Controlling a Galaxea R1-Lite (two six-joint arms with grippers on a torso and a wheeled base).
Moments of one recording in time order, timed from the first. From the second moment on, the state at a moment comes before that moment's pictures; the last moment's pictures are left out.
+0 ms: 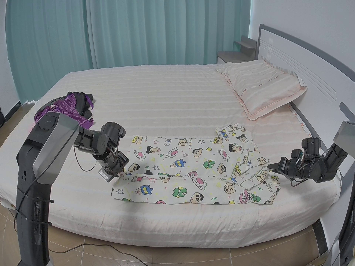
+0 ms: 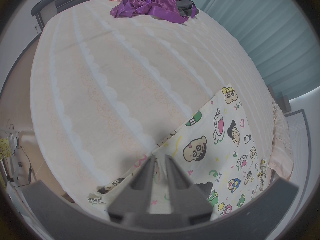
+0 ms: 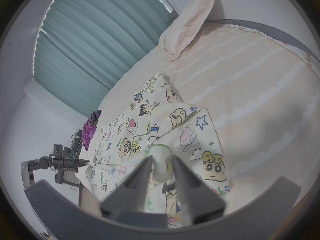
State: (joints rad) left arm -0.19 2.47 -1.67 0.31 0.10 -1.07; right arm -0.10 2.26 -0.86 -0.72 0.49 0.43
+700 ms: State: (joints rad) left arm -0.08 2.29 -1.53 0.31 -0.10 -1.10; right arm -0.01 2.05 -0.72 -0.72 0.13 0.92
